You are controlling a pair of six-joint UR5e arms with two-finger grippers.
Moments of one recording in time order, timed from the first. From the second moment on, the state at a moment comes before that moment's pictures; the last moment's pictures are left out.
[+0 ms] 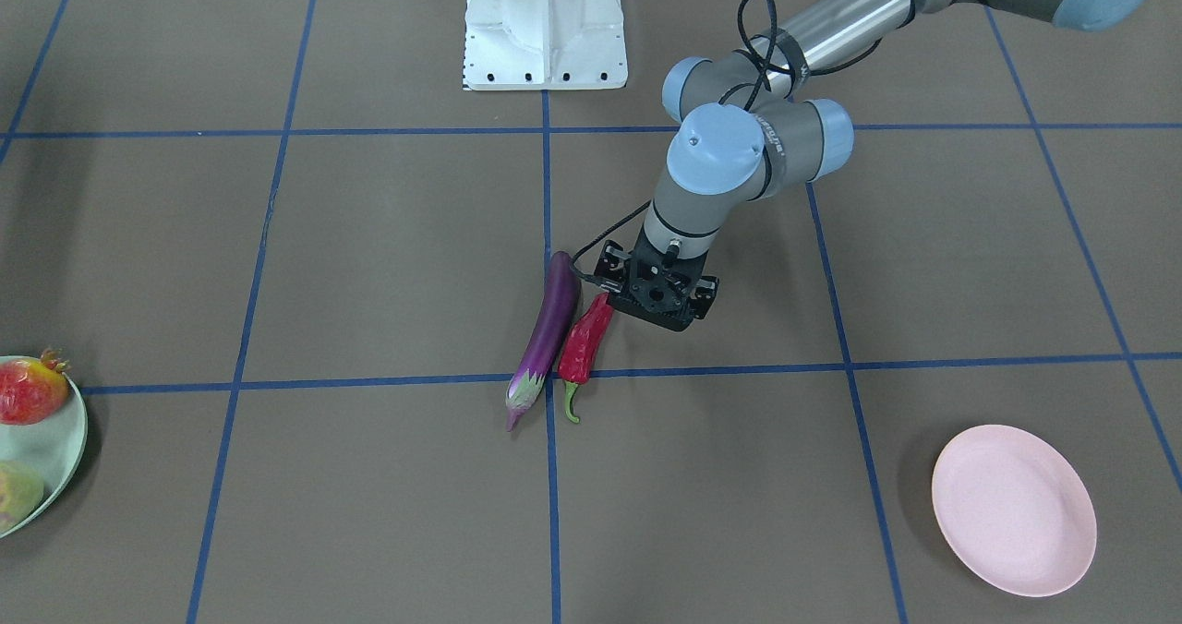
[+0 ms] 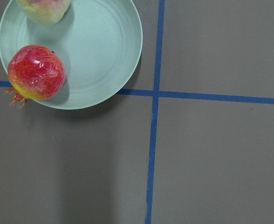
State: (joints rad) left arm -0.63 -2.34 -1.39 -1.83 -1.97 -0.84; right arm 1.55 -1.66 1.77 -1.55 2.32 0.05
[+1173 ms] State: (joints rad) left arm -0.50 -2.51 -1.27 -1.72 -1.92 -1.12; right arm 1.54 -1.66 1.77 -1.55 2.32 0.05
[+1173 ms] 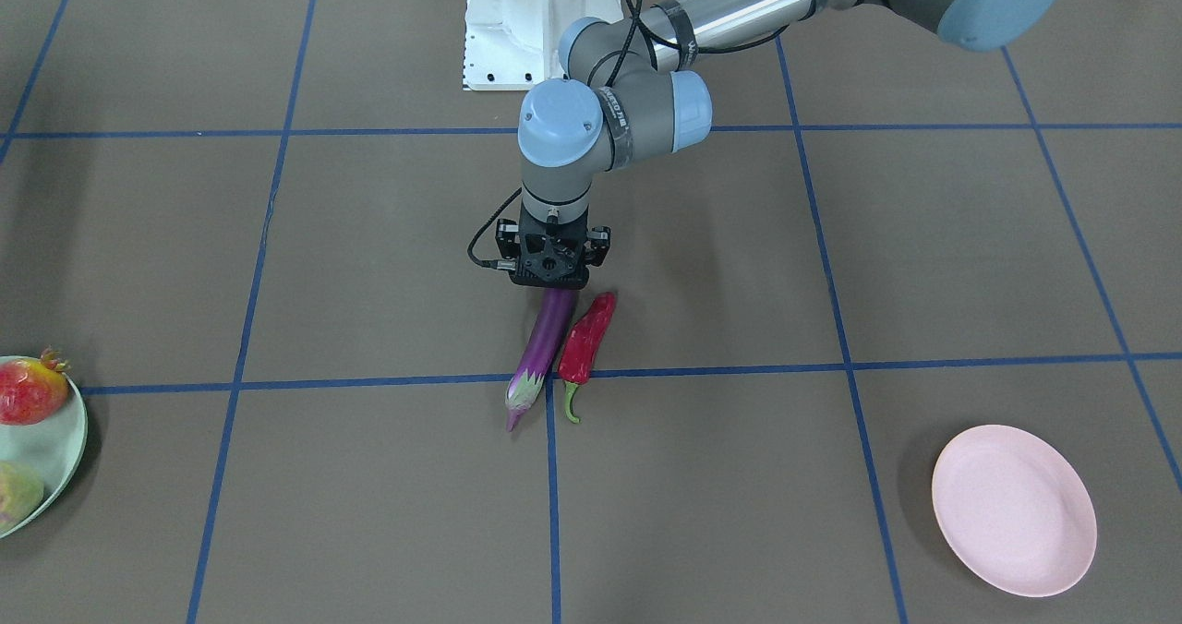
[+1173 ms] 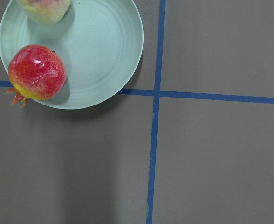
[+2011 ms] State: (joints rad) left arm -0.59 -2.51 -1.36 -1.66 -1.95 -1.10; right arm 1.54 -1.66 1.77 -1.53 2.33 0.05
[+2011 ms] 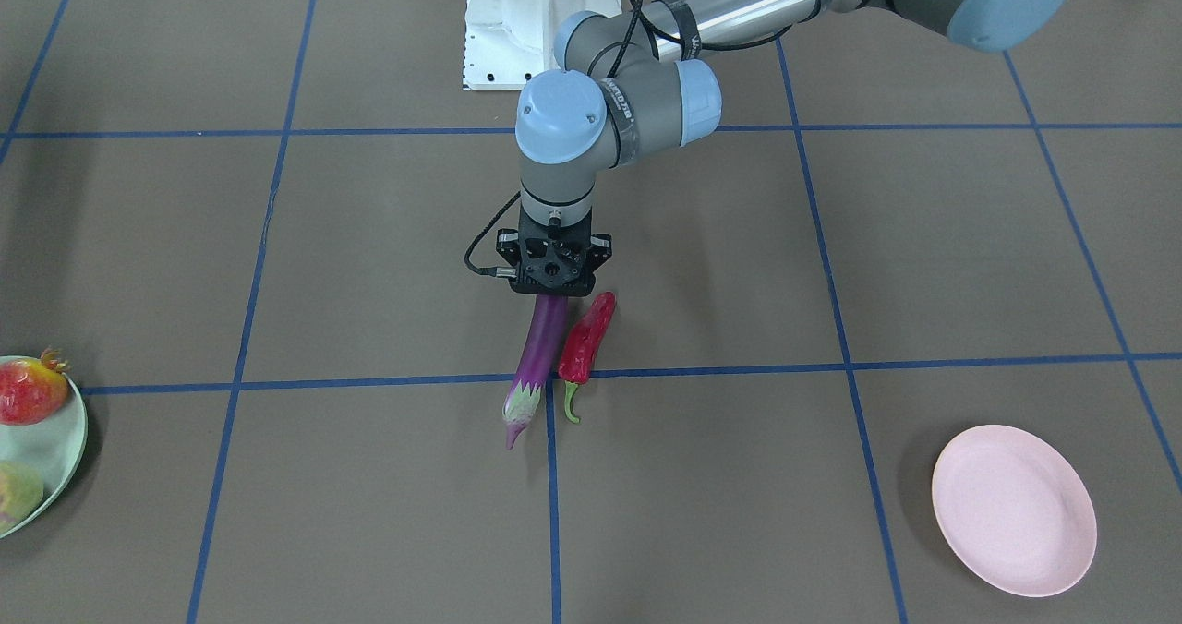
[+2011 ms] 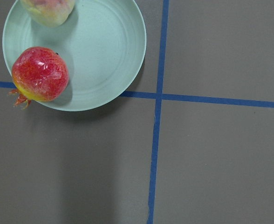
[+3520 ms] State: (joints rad) left arm -1.21 -2.24 -0.92 -1.91 -2.21 -0.10; right arm 1.54 -1.66 1.76 -1.53 2.33 0.05
